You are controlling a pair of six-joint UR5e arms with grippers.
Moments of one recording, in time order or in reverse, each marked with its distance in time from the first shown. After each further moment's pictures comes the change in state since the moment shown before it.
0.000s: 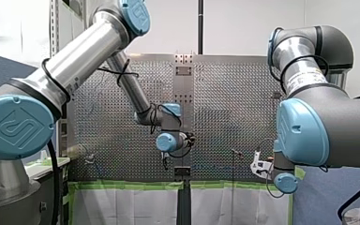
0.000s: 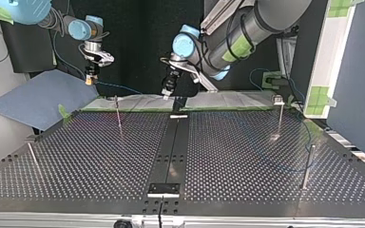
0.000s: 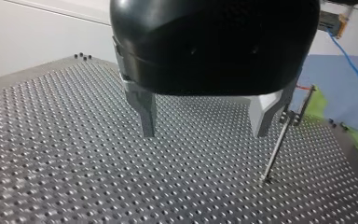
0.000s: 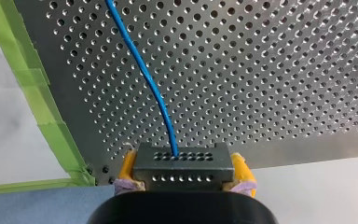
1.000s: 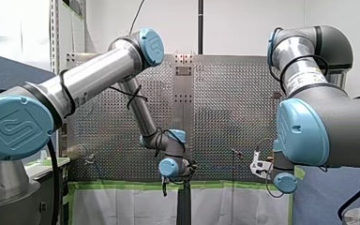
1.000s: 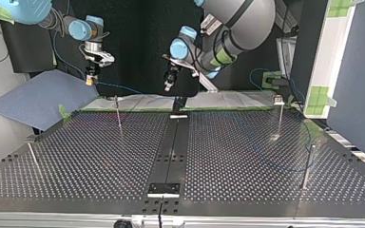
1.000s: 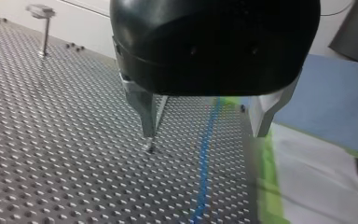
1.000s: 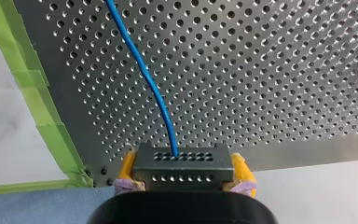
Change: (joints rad) left arm -0.012 -0.248 0.119 -0.042 0.001 0.014; right arm 0.003 0.000 -0.002 0.000 0.000 -0.008
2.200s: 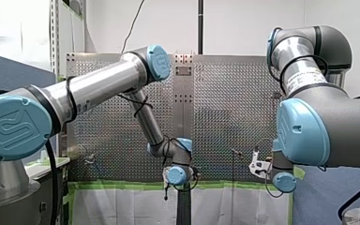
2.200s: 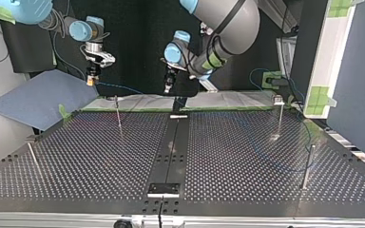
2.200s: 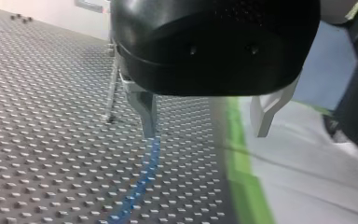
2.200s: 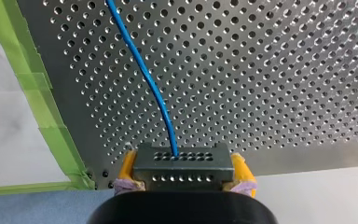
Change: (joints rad) left arm -0.021 -0.109 0.153 -0.051 -0.105 0.102; right arm 0.007 0.000 -0.009 0.016 0.000 -0.011
